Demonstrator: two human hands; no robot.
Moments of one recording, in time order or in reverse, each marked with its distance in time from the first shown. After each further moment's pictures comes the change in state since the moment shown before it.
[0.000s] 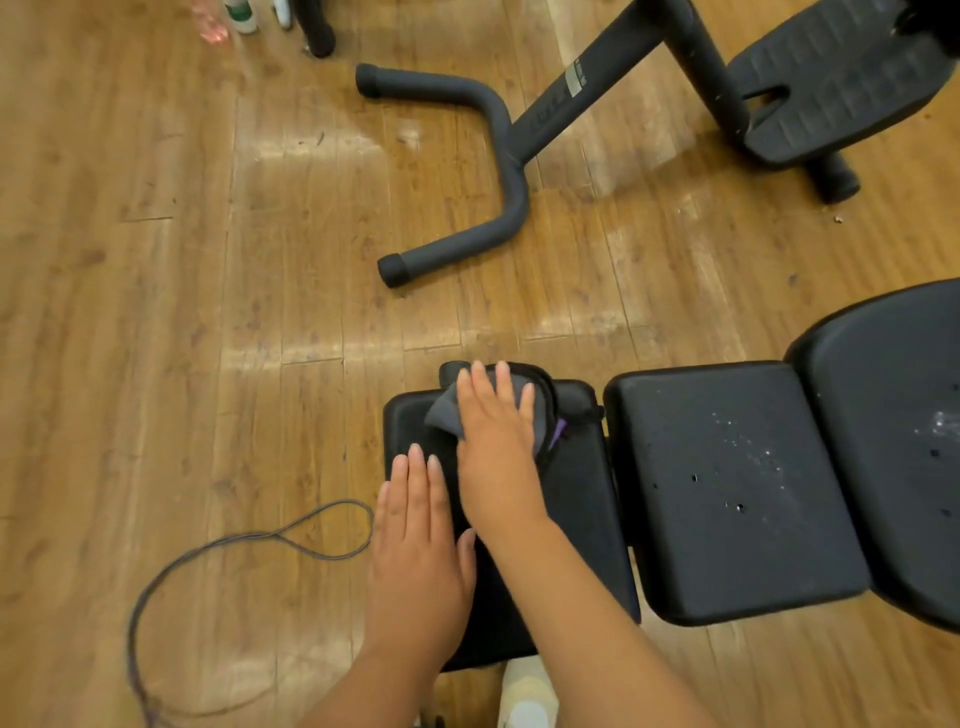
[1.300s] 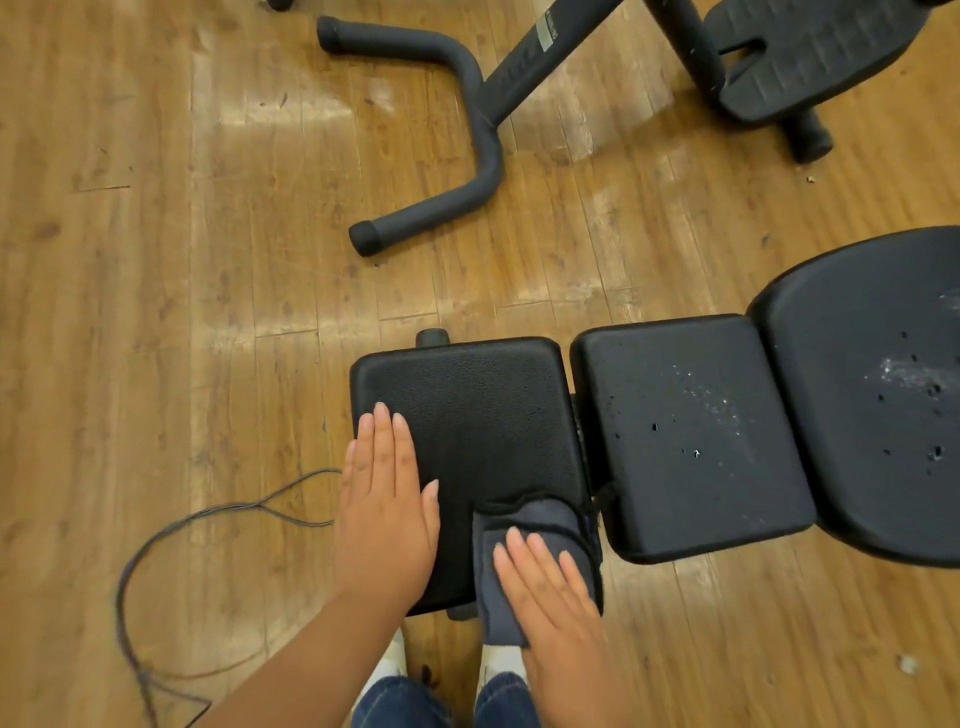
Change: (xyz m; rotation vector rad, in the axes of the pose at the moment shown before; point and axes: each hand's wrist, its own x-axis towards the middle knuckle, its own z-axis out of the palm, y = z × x) left_hand -0.001 0.000 -0.003 0.046 0.045 0.028; right_hand -0.198 0.071 0.033 0.059 -0.024 -0.153
